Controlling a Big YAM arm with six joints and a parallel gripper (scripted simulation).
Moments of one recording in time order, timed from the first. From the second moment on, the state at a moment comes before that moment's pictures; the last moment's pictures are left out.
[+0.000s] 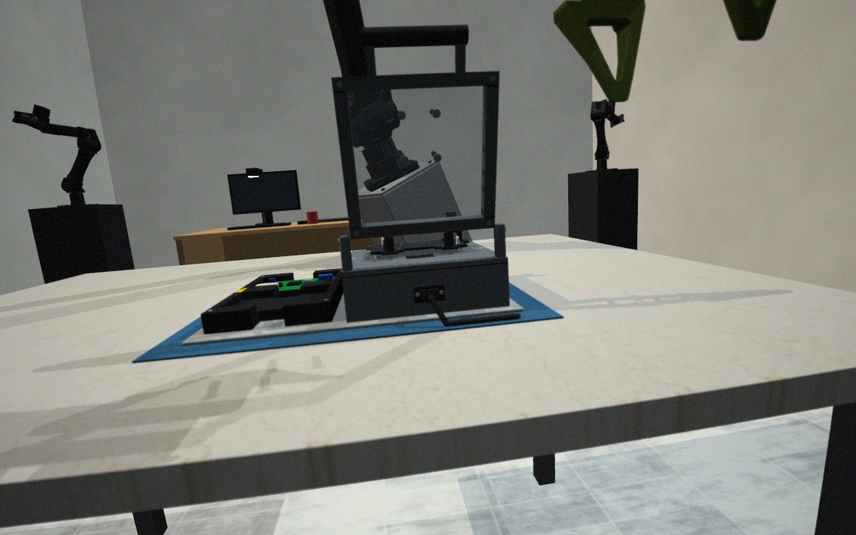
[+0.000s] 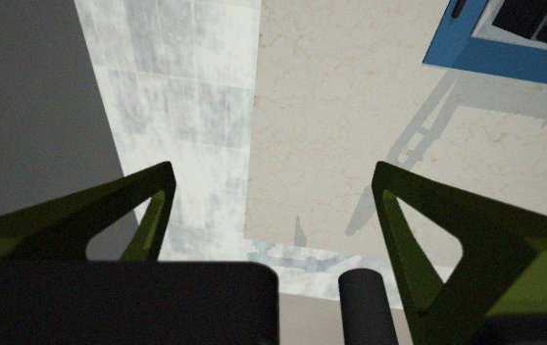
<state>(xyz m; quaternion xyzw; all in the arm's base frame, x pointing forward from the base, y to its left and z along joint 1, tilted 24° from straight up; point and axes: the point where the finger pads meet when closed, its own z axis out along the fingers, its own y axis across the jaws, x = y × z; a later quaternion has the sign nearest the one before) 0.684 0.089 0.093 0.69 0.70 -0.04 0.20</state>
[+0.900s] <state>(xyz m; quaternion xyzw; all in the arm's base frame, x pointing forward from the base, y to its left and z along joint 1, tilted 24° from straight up) 0.685 0.091 0.103 0.68 0.71 -0.03 0.20</state>
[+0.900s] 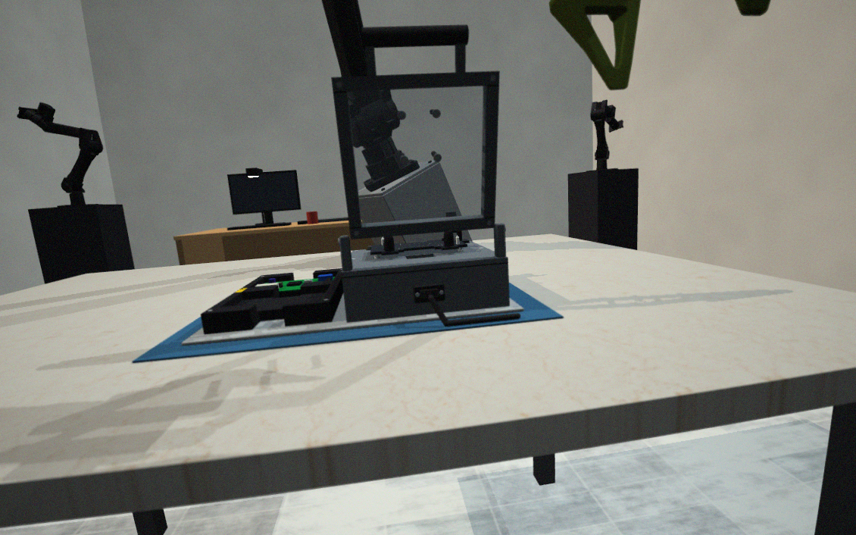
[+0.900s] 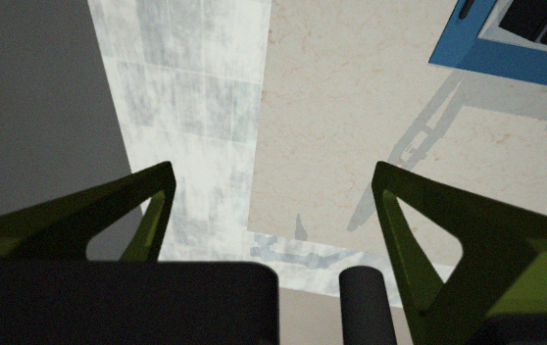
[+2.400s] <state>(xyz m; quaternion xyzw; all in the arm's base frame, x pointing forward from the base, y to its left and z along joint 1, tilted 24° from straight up) 0.608 0.025 0.404 0.23 0.80 0.13 0.54</state>
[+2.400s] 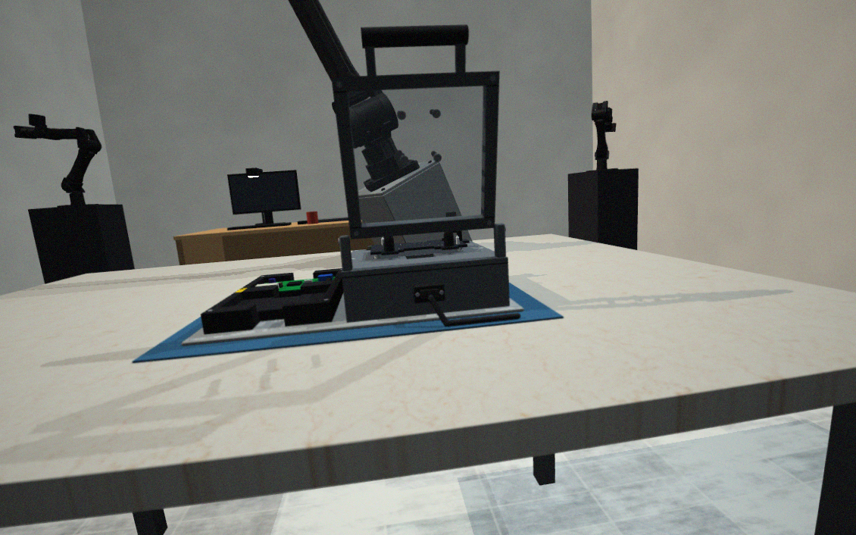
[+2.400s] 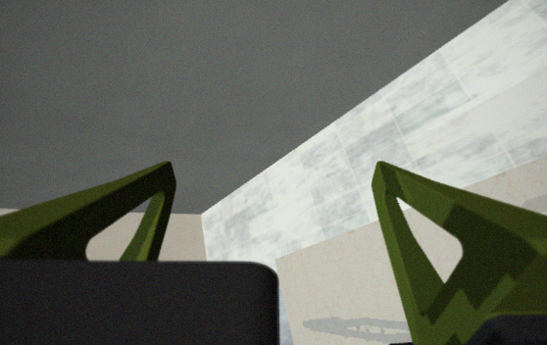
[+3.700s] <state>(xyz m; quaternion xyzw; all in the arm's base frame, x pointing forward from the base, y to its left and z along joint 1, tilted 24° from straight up) 0.479 -0.062 0.369 0.26 0.81 0.04 0.52</state>
